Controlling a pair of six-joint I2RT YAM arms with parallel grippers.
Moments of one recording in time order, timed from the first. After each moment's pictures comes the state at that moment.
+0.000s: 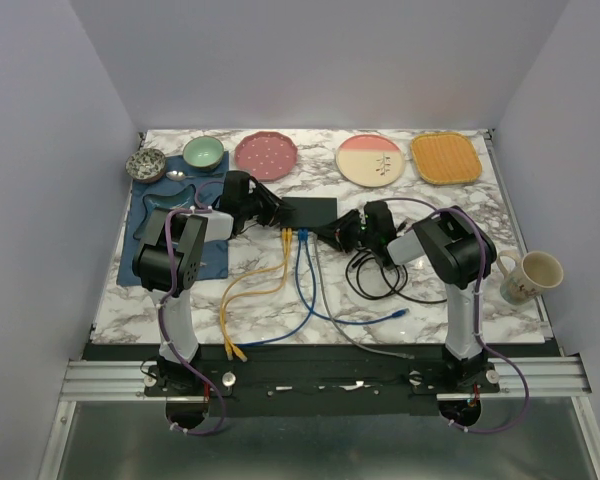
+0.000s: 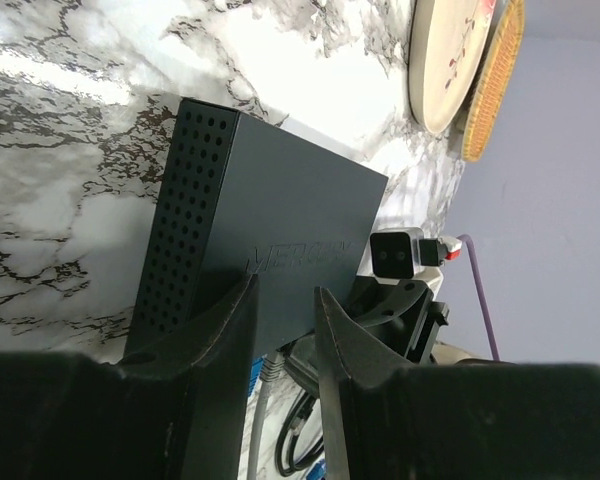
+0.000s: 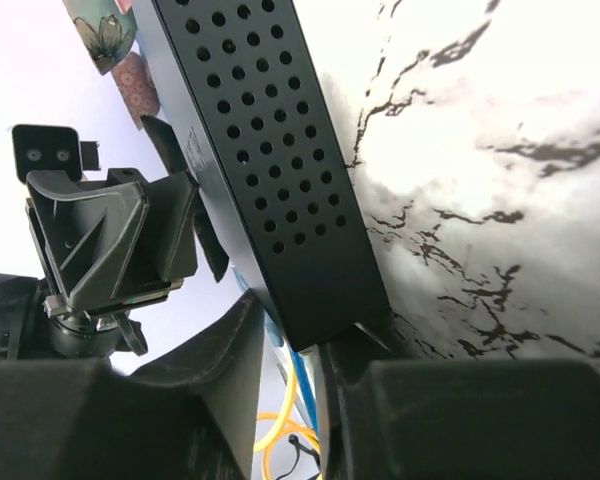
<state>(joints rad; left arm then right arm) -0.26 1.97 1.05 0.33 0.45 -1.15 0.45 2.10 0.86 0.77 -0.41 1.42</state>
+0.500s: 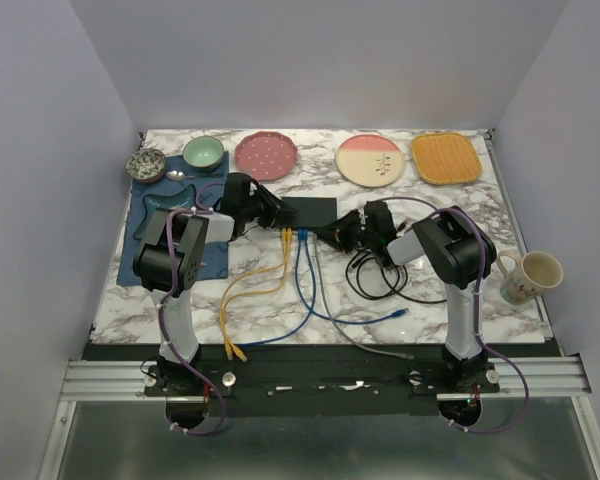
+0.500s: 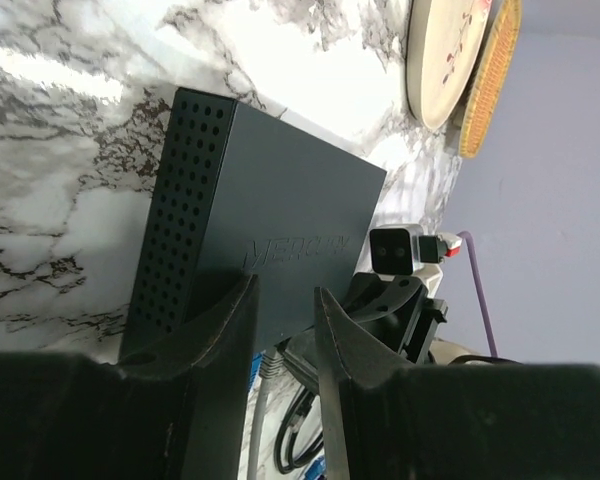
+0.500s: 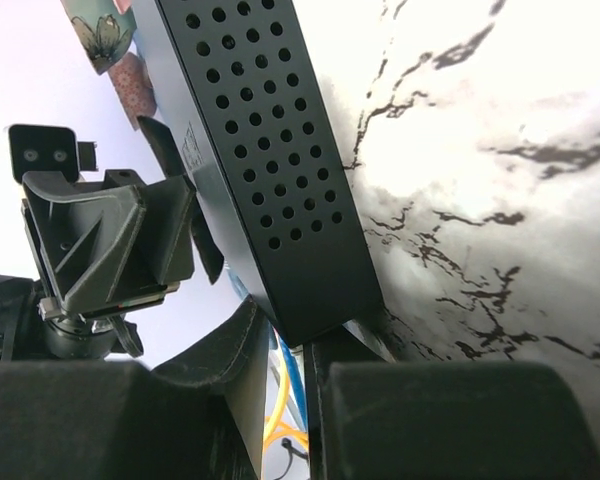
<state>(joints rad) -0.27 1.97 1.04 0.34 0.46 -1.16 0.45 2.10 0.86 0.78 -0.40 1.41</state>
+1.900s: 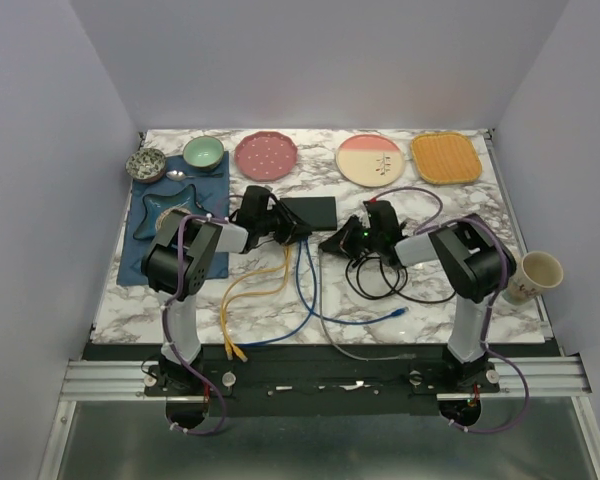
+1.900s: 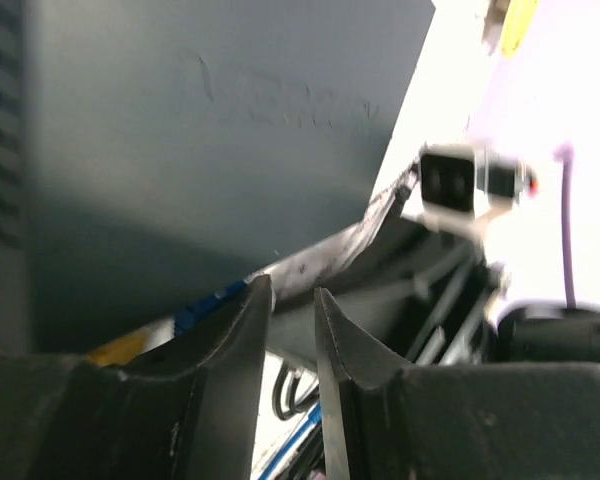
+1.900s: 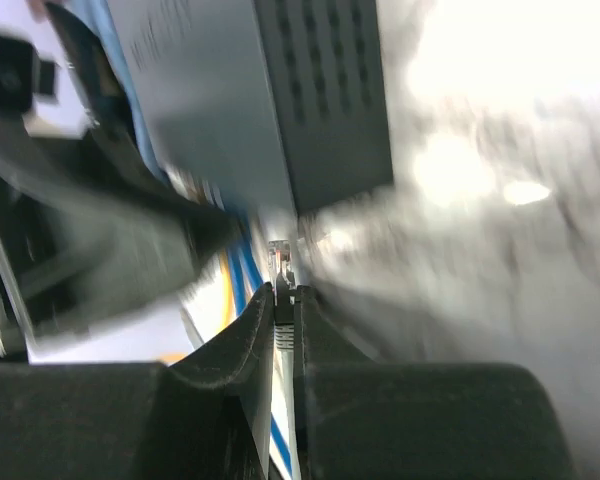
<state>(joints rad) -0.40 1.97 0.96 0.39 0.49 -1.21 0.46 2.00 0.86 0.57 -0.50 1.11</state>
